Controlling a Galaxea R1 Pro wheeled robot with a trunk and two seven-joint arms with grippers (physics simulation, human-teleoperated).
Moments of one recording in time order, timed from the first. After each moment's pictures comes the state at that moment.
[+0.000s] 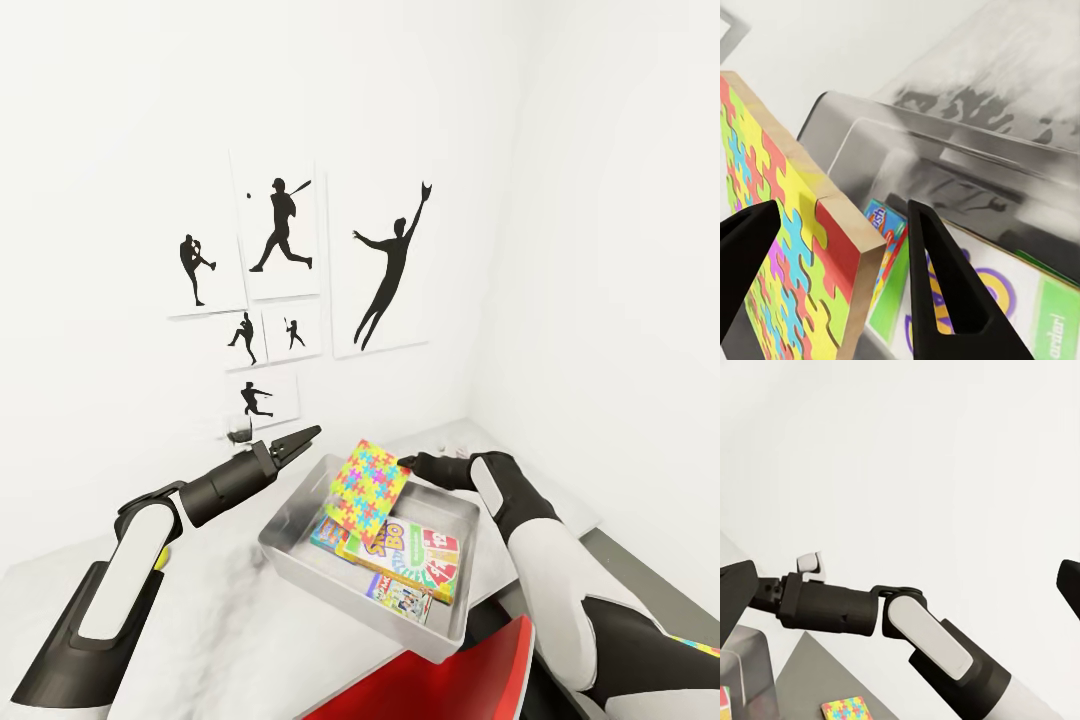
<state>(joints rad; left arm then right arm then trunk) -0.45 0.11 -0.08 -1.60 1.11 0.80 -0.37 -0.95 0.08 -0.26 -0.53 -0.11 0.69 0.35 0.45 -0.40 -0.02</state>
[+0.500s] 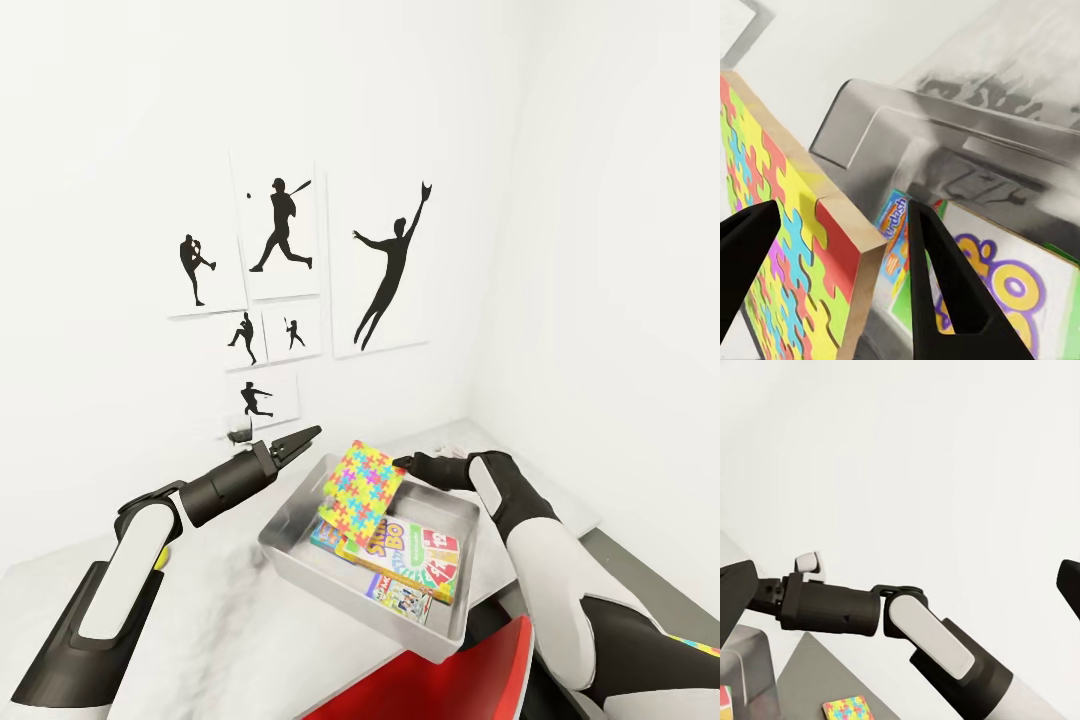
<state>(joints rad) -0.45 0.11 -0.08 -1.60 1.10 0.80 -0.37 -0.96 0.09 -0.26 -0.53 -0.10 0.72 0.40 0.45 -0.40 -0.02</state>
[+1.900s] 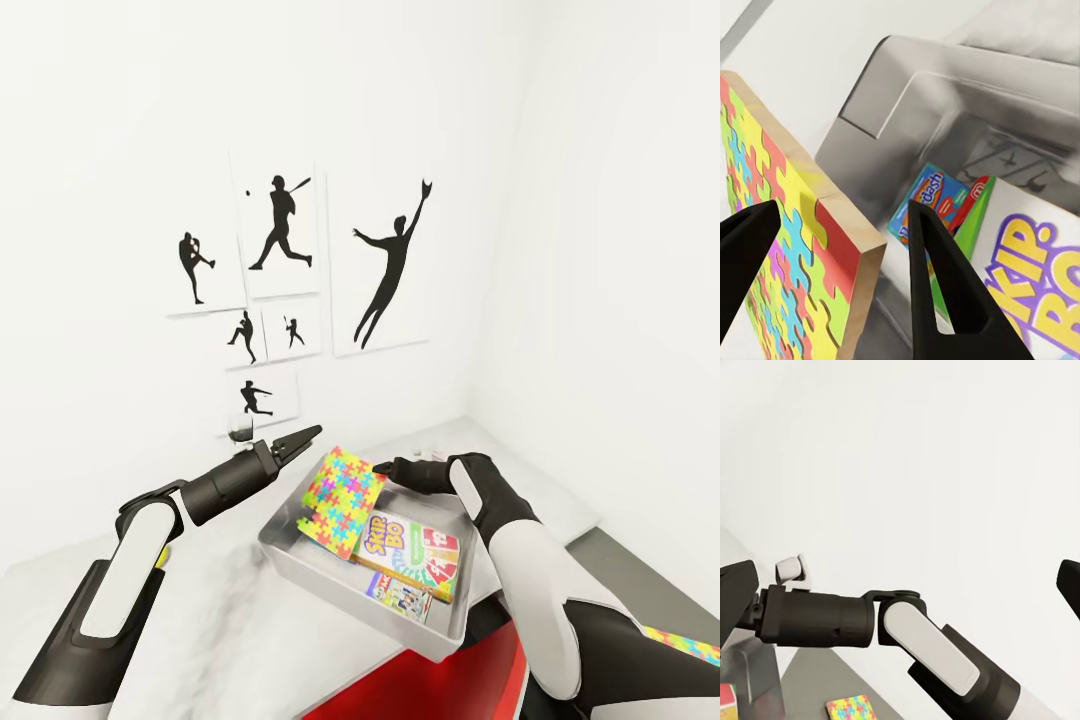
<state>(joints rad) -0.45 0.11 -0.08 -1.60 1.10 0.80 -0.36 -0.95 0.14 -0.21 -0.52 -0.09 0.73 0.41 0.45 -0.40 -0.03</state>
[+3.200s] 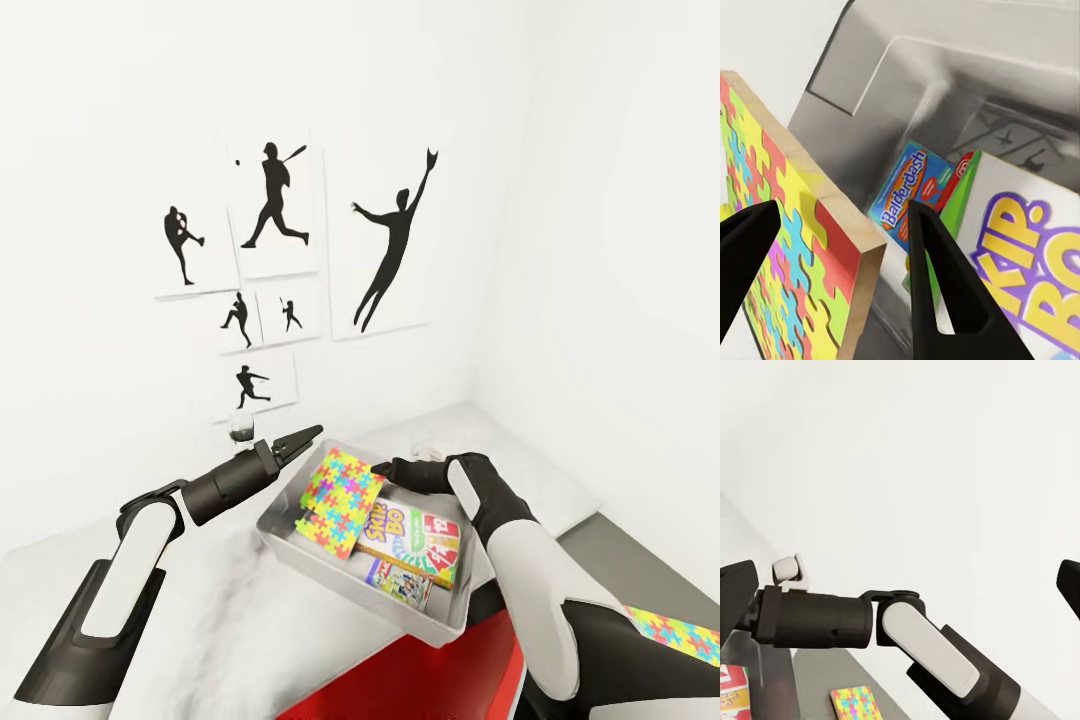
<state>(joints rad) -0.45 0.10 -0.08 -1.60 1.10 0.80 -0.35 -0.95 0.15 -0.21 -0.52 -0.09 0.73 0.41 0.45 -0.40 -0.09</state>
